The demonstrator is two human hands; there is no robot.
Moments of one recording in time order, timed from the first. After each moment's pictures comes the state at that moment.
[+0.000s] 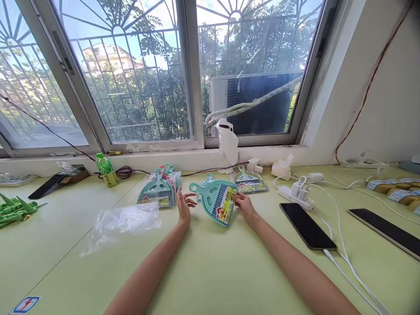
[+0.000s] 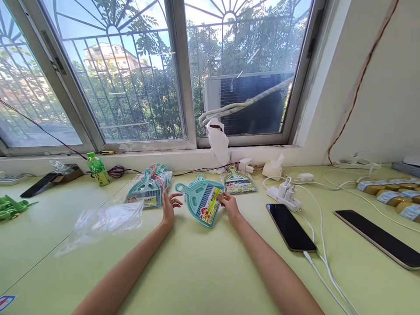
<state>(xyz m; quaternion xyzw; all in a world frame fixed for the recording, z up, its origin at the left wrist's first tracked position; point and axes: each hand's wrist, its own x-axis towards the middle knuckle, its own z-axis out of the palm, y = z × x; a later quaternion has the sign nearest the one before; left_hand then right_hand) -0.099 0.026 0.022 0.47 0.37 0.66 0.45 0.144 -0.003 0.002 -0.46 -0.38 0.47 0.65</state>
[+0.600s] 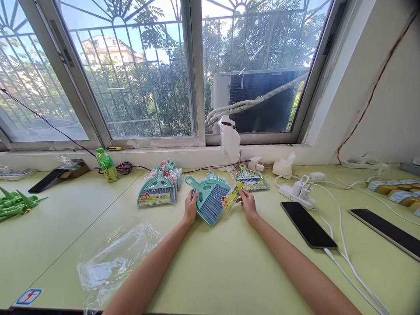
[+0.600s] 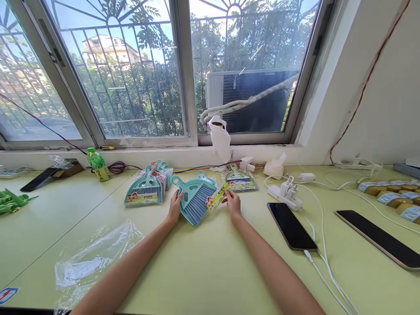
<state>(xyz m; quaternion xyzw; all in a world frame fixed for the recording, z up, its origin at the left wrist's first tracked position) -0.087 0.029 0.009 0.52 0.39 0.61 0.44 0.146 0.002 -0.010 -0.53 -0.36 0.34 0.69</state>
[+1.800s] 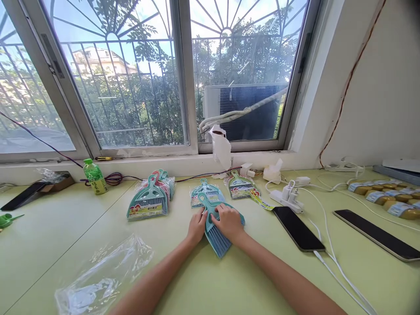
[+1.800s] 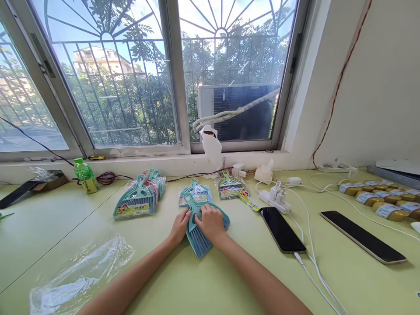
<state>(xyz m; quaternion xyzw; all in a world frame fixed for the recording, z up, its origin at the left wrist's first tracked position) -0.060 -0.010 0.001 0.71 0.46 0.43 0.32 0.077 -0.066 0.044 -0.67 -0.70 -0.10 0.23</state>
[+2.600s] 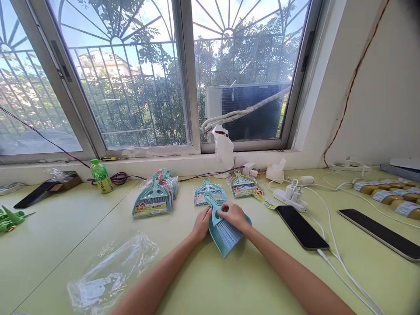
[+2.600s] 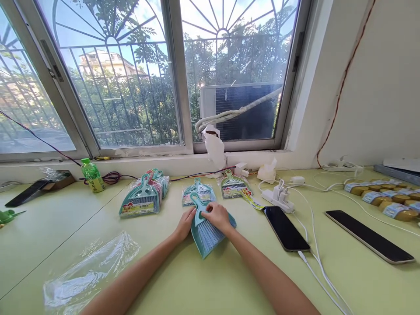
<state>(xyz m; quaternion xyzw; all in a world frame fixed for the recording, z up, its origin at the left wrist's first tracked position) -0.056 -0.012 0.006 0.72 0.38 0.42 0.40 0.100 -0.045 0.041 -0.68 -0.63 0.13 0.34</state>
